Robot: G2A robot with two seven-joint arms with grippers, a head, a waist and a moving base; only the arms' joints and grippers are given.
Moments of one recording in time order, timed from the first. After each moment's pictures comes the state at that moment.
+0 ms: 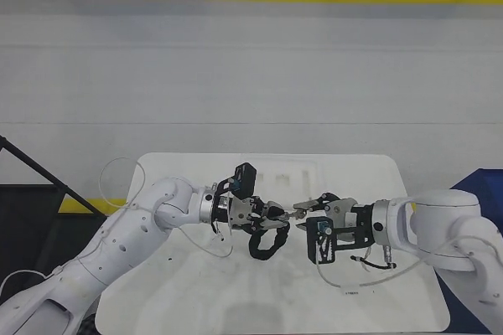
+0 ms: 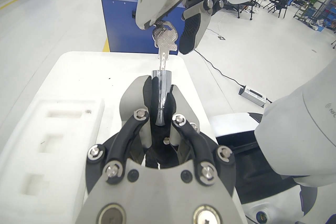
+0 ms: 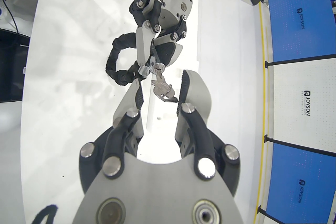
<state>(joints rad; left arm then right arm) 0.85 -0.90 -0.70 -1.53 0.59 -1.01 -0.21 -1.04 -0.85 1.10 -2.16 -1.02 -0.95 0.71</state>
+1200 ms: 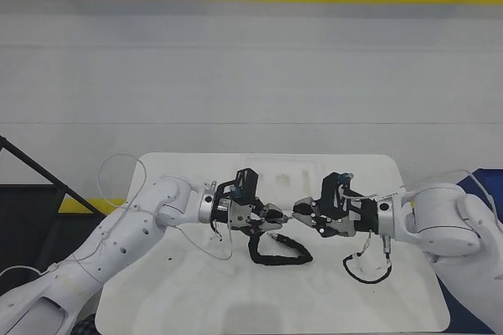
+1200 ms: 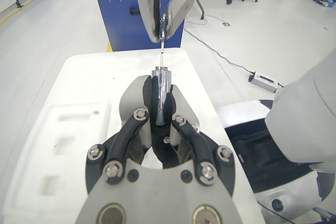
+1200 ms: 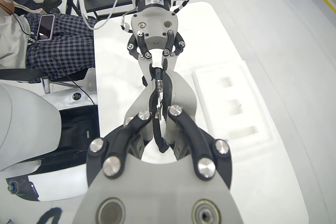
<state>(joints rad) 0.82 -0.88 -0.67 -1.55 0.78 -0.99 -0.11 -1.06 -0.84 1.11 -2.01 -0.40 -0.67 0.85</state>
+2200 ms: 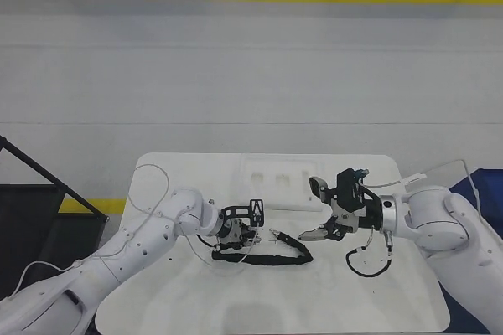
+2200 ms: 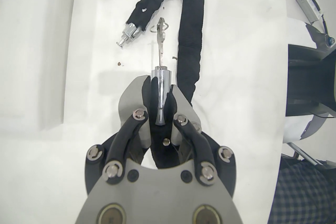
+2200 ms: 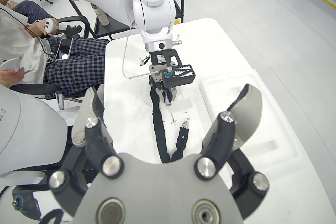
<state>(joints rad) 0.78 -0.97 -0.51 -1.35 0.78 -0.83 -0.66 -1.09 -0.86 1.08 -1.81 -0.41 -0.85 0.62</state>
